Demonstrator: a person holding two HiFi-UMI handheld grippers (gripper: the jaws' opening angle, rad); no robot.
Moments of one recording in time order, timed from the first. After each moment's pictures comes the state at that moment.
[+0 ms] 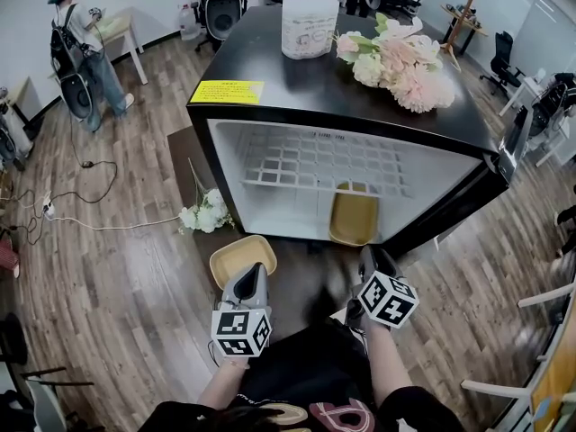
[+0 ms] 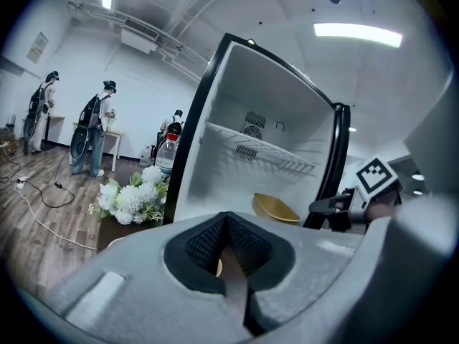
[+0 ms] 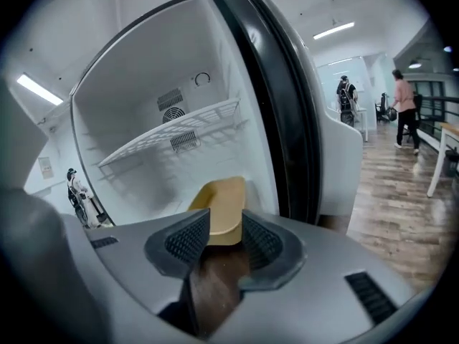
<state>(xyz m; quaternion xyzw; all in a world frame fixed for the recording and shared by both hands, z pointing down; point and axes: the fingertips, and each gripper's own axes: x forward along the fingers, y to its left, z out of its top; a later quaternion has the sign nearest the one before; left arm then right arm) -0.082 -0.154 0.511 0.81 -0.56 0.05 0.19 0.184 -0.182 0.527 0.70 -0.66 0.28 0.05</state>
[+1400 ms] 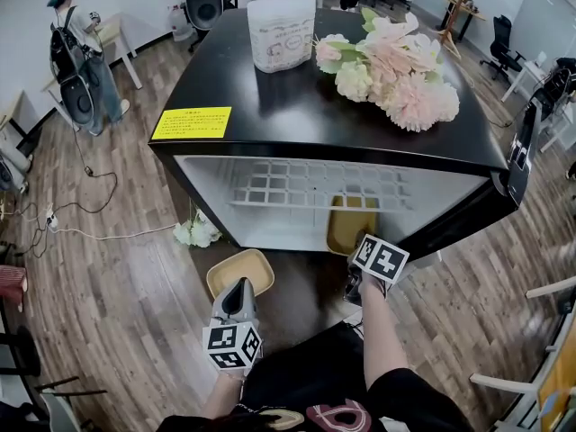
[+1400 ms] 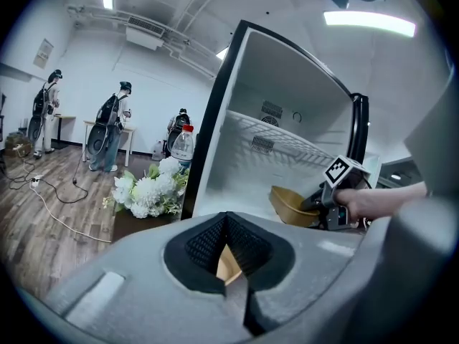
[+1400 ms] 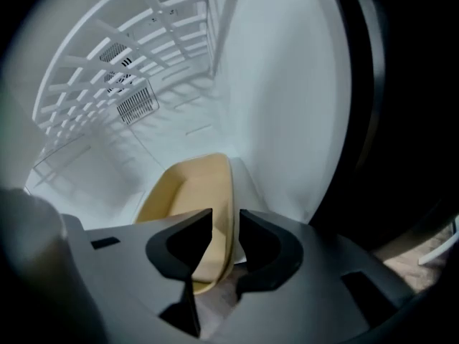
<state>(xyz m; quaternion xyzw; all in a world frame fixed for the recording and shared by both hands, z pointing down) -0.106 -0.169 0.535 0.78 -0.59 0.07 0.22 0.205 -0.264 0.588 0.70 -0.58 0.39 0.14</state>
